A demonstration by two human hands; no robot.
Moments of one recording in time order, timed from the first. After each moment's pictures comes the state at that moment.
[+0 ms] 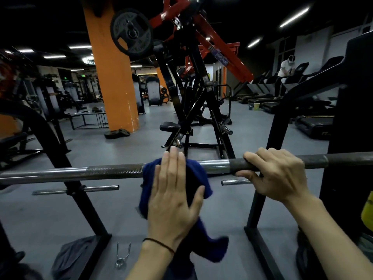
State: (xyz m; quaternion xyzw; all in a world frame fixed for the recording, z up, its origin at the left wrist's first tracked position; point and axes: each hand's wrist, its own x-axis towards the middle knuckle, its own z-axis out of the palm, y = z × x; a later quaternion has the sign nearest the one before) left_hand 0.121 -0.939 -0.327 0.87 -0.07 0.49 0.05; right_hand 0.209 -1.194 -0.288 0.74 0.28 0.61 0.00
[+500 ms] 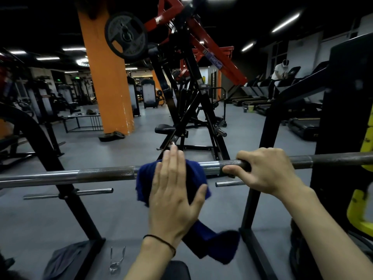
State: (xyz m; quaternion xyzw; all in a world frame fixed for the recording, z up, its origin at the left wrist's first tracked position) left_hand 0.125 -0.956 -0.320 0.87 -0.07 0.49 0.05; right_hand 0.199 -1.193 -0.259 0.85 0.27 0.46 -0.04
